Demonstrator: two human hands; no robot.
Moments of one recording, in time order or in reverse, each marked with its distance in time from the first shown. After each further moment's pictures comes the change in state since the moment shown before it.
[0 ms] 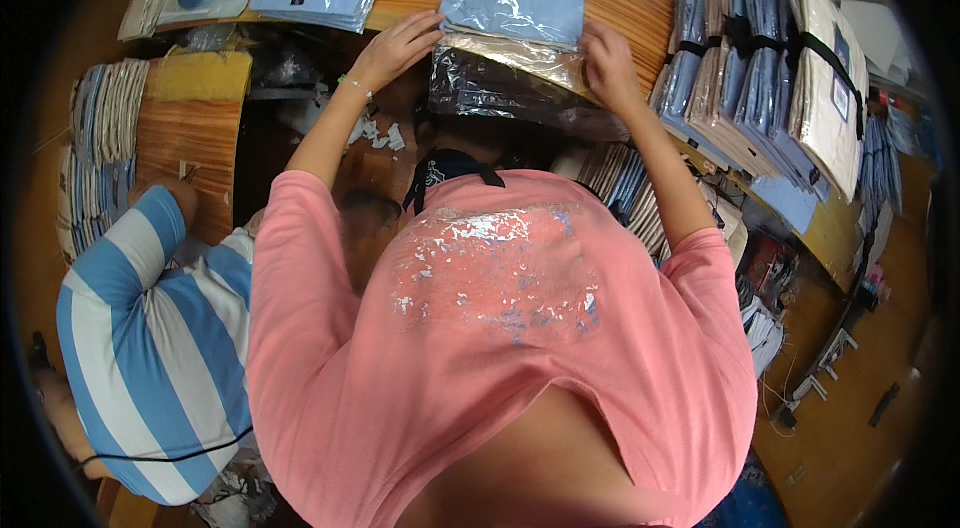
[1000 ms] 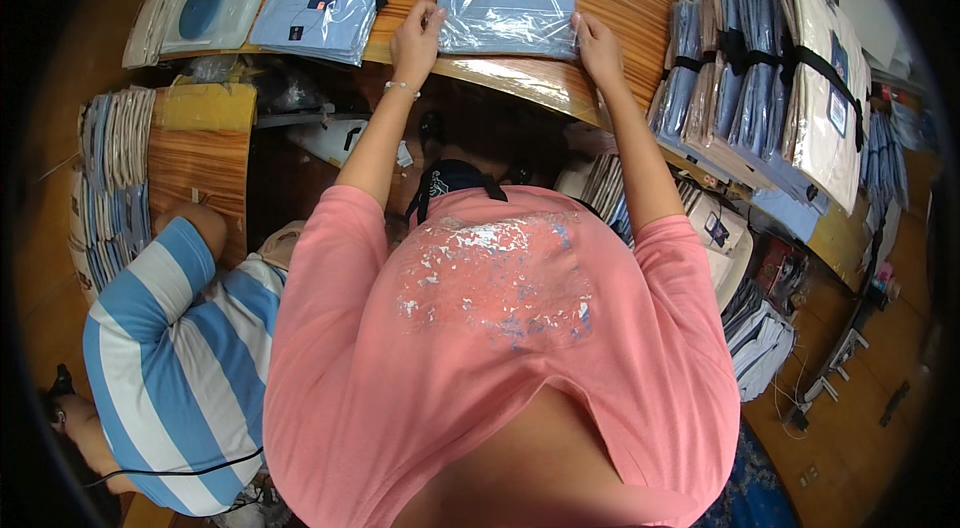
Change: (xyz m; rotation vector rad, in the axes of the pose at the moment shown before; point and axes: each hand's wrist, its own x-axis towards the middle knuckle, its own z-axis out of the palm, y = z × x) left_hand 0.065 -0.008 0.047 -0.314 0.353 -0.902; right_hand 0.052 0.020 0.029 0.307 0.048 0.776
